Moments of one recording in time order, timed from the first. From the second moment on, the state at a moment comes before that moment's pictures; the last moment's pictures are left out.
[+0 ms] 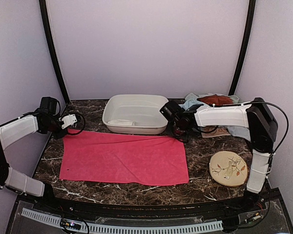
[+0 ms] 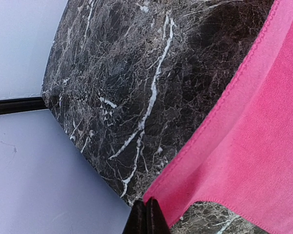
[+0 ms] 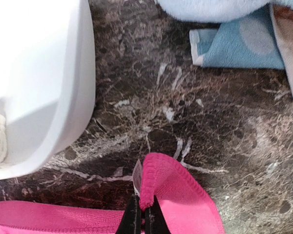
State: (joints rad) left arm 0.00 1.28 0.85 -0.47 -0.07 1.08; right arm 0.81 1.94 1.39 -0.58 0.39 1.04
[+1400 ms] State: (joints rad) left arm 0.00 1.07 0.60 -0.65 0.05 1.10; right arm 0.95 1.66 1.04 -0.64 0.36 1.08
